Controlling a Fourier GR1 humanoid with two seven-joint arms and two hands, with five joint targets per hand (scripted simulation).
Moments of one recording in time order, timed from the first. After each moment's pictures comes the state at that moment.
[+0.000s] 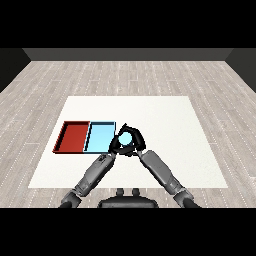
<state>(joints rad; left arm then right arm) -0.44 0.00 -0.47 -1.13 0.32 0.26 -0.24 -0.50 0.00 0.49 -1.29 -0.19 -0.33 -0.24</state>
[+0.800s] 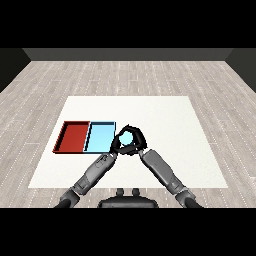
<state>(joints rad) -0.48 0.03 -0.55 -1.11 0.28 0.44 -0.20 -0.51 -0.03 0.50 -1.32 -0.22 -0.33 -0.22</state>
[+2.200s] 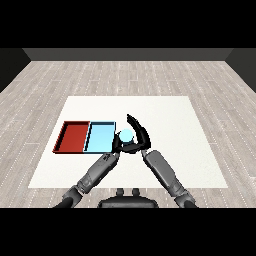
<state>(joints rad) -0.51 0.00 -0.56 -1.04 0.38 0.59 -0.47 -0.46 -0.01 0.42 -1.40 -0.18 -0.33 -0.16</state>
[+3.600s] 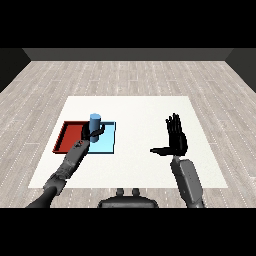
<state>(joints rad) -0.69 0.28 -0.27 -0.56 0.26 0.49 -0.33 -0.17 -0.16 0.11 -1.70 -0.36 -0.10 -0.24</state>
